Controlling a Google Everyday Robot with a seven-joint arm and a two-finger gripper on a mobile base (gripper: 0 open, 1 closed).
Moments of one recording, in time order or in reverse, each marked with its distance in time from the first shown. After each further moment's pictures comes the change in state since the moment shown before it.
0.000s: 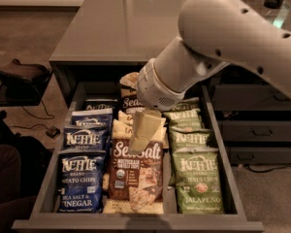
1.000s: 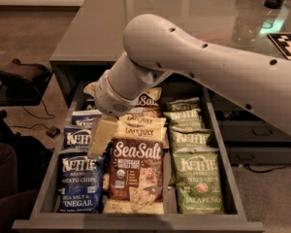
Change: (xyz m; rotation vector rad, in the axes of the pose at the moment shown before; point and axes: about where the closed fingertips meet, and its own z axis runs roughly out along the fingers) arm -0.055 -0.019 0.087 -0.066 -0.070 -0.026
